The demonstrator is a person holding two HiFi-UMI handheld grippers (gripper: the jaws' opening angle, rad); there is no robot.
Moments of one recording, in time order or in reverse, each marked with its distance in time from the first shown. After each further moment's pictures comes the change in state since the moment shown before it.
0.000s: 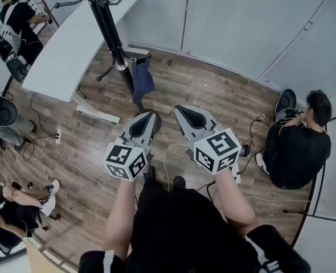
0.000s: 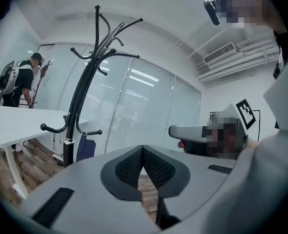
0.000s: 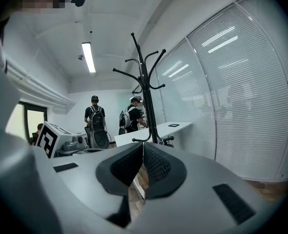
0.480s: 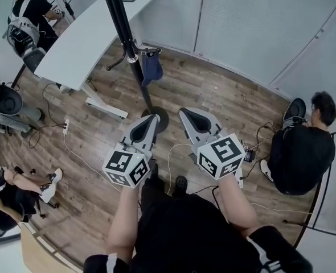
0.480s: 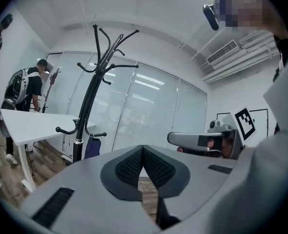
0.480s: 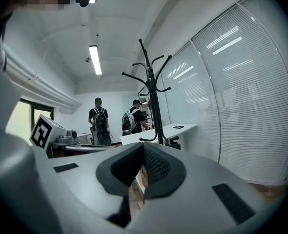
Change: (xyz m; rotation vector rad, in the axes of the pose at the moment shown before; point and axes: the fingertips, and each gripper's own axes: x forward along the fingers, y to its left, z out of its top) left arm -0.037 -0.021 0.010 -0.010 -0.042 0.100; right arm -0.020 0.018 -0.002 -0.027 -0.018 0.059
